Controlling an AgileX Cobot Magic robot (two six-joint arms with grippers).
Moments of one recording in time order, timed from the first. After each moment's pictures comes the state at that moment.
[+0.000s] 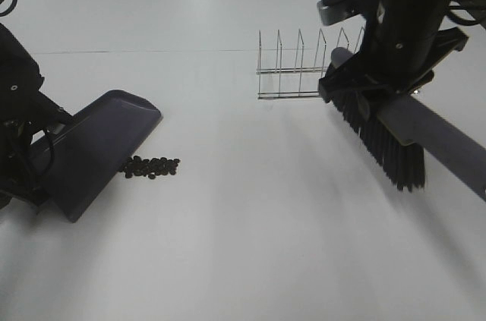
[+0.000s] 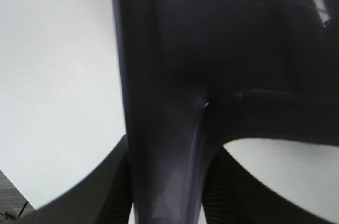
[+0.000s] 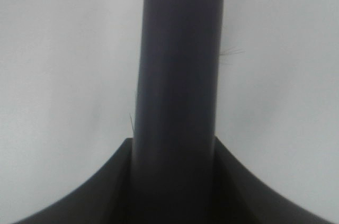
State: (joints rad) left arm -0.34 1.96 -1.01 0.53 0.92 -0.22; right arm 0.41 1.82 -1.27 -0.26 0.97 0.25
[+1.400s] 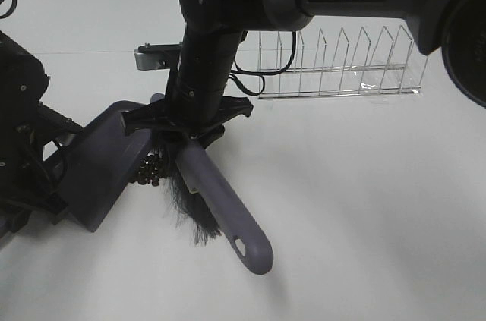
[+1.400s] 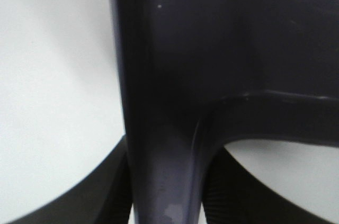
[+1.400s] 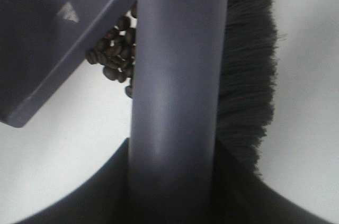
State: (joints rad) left arm -0.35 1.99 -1.01 0.34 0.91 -0.16; right arm 0.69 2.35 -1.84 0.25 0.97 0.15
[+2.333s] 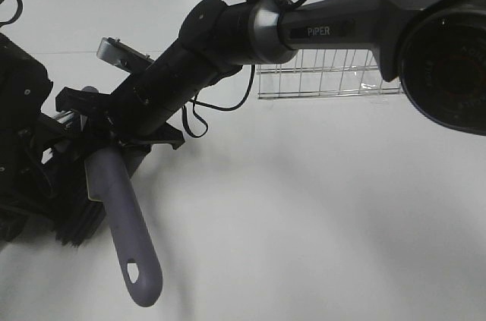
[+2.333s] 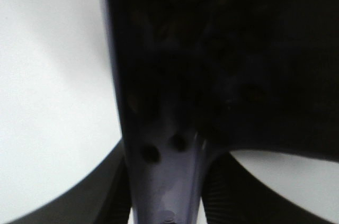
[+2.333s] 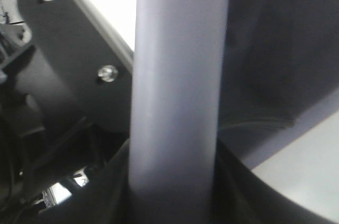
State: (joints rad) left arm -0.35 2.01 -1.01 0.33 0.95 -0.16; right arm 0.68 2.43 -1.84 0.97 0.79 -0.25
